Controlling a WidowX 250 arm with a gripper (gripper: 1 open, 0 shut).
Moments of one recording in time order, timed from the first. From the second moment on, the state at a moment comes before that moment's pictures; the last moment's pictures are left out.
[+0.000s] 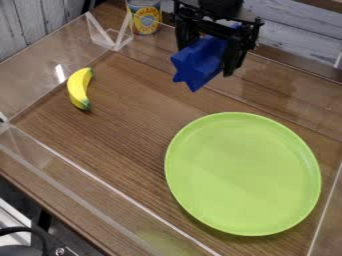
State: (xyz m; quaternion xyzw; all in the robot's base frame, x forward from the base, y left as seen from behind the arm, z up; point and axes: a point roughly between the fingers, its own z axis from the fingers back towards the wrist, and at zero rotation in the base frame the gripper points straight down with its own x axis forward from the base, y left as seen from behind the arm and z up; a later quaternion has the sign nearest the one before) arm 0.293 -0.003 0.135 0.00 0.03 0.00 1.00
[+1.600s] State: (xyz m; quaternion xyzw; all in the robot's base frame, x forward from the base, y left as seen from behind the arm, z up) arm 0.225 -0.077 0.095 -0.03 0.03 0.02 1.00
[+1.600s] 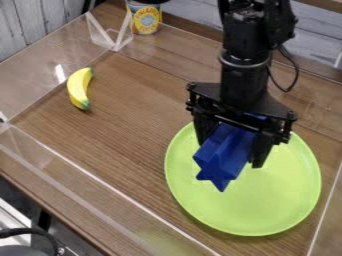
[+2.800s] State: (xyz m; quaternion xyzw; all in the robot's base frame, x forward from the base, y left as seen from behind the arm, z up) arm 0.227 -0.081 0.099 -0.06 0.03 0.02 1.00
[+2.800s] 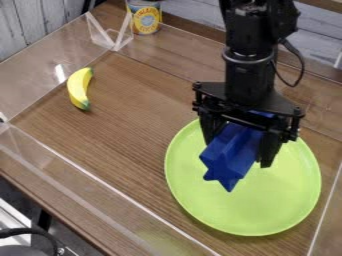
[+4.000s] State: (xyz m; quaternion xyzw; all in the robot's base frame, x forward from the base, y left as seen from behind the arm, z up) arm 0.229 -0.082 0.101 -0.08 0.03 0.01 1.00
